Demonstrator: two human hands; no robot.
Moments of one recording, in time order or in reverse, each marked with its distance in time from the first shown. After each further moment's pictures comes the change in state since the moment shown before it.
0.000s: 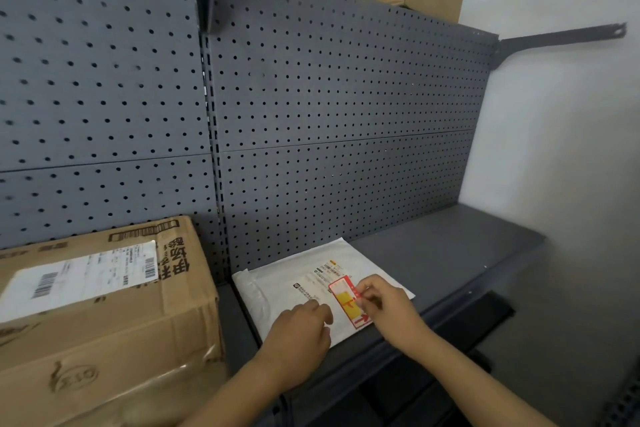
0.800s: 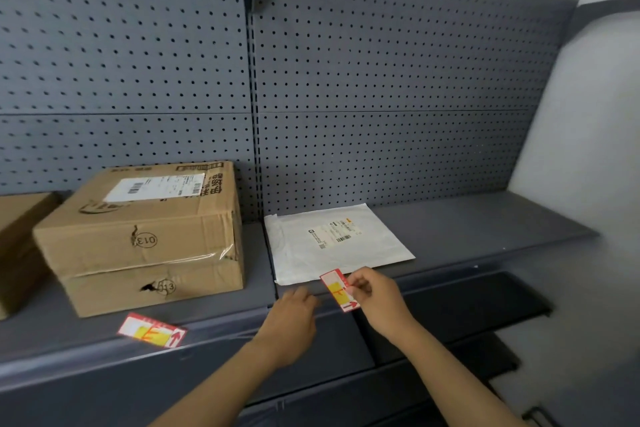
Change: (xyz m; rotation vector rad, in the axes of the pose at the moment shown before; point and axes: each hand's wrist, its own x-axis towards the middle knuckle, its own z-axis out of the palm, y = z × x) left_hand -0.081 0.059 0.049 0.190 -0.059 -0.272; right_hand -0.076 0.017 -0.003 0.049 -0.141 -0.089
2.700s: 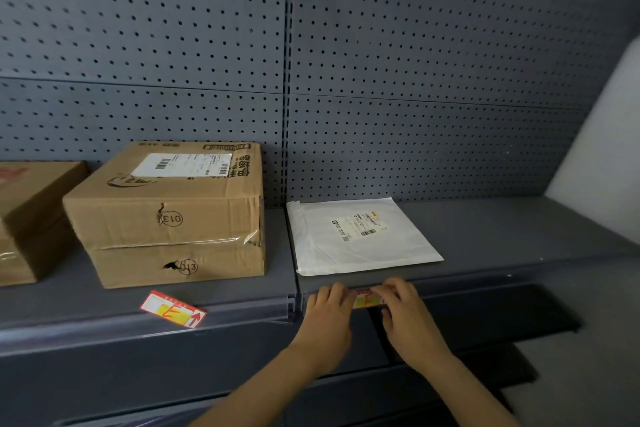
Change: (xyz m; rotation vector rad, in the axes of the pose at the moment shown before) left_hand 0.001 0.023 0.024 -0.039 0.108 -0.015; right_hand -0.011 0.042 0.013 -0.546 -0.027 -0.263
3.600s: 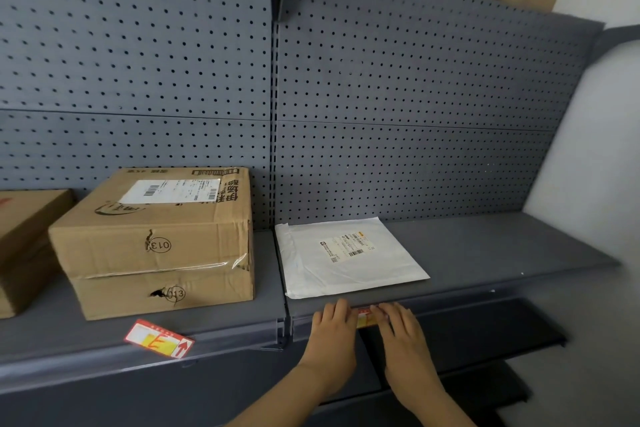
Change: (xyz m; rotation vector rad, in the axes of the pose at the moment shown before) left_hand 0.017 0.021 0.001 0.074 -0.032 -0.011; right_hand -0.018 -0.001 0.007 -0.282 -0.058 0.149
